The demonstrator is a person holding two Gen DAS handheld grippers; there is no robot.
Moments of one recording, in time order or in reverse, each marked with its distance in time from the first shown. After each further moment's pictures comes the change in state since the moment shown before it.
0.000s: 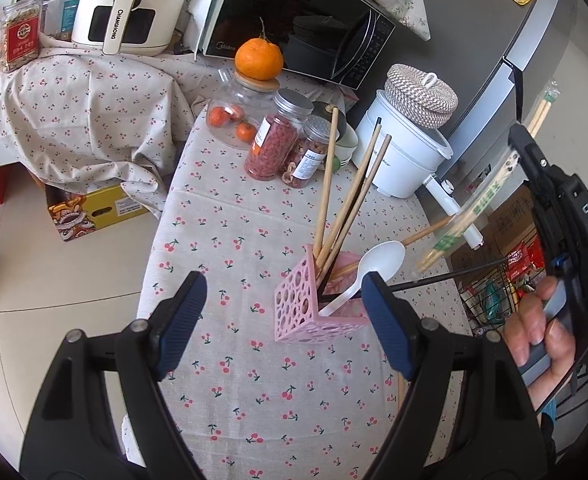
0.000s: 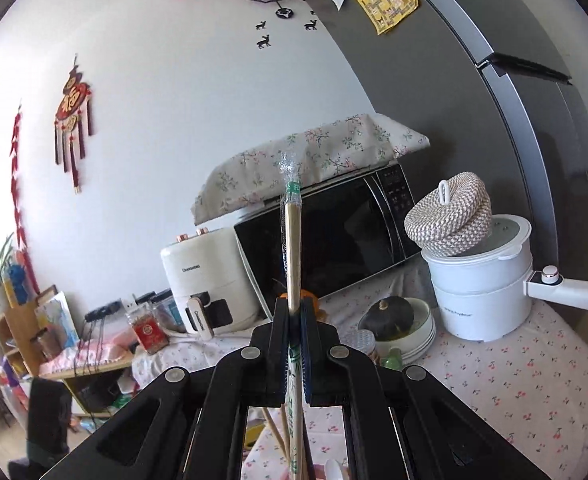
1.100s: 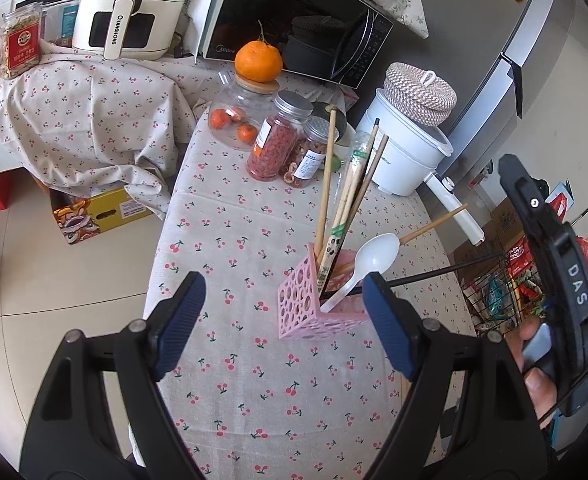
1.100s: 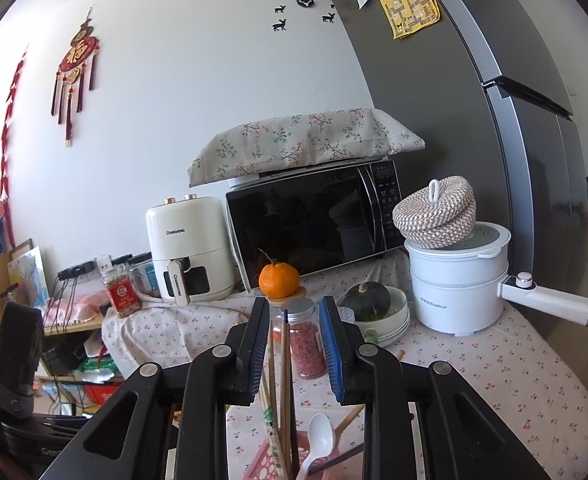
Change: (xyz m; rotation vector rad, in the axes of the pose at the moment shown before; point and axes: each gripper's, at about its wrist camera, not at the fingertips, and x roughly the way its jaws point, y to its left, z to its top) left arm -0.006 -0.005 0.001 0.025 0.007 0.016; right arm -0.020 0.020 -0.019 -0.109 0.051 -0.090
